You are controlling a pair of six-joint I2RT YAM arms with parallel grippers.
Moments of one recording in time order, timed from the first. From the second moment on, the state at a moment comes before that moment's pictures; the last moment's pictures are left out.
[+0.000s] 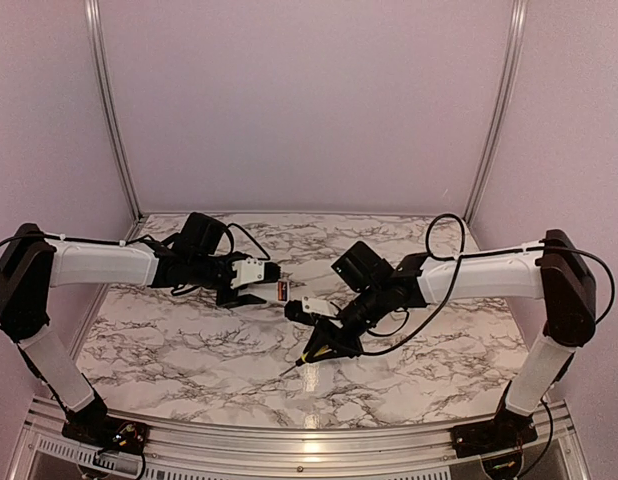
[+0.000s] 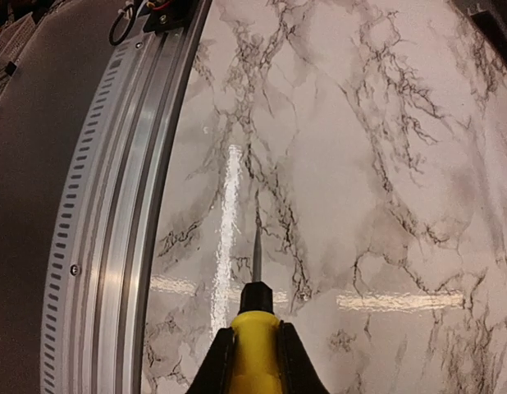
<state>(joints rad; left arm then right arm) -0.64 1.66 1.01 -0.08 0.36 0.95 0.91 1.73 1.13 -0.43 -0.68 -0.46</state>
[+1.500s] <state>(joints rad) -0.68 1.64 1.04 -0.27 0.52 0.99 0.79 1.66 1.23 -0.37 -0.41 -0.50</state>
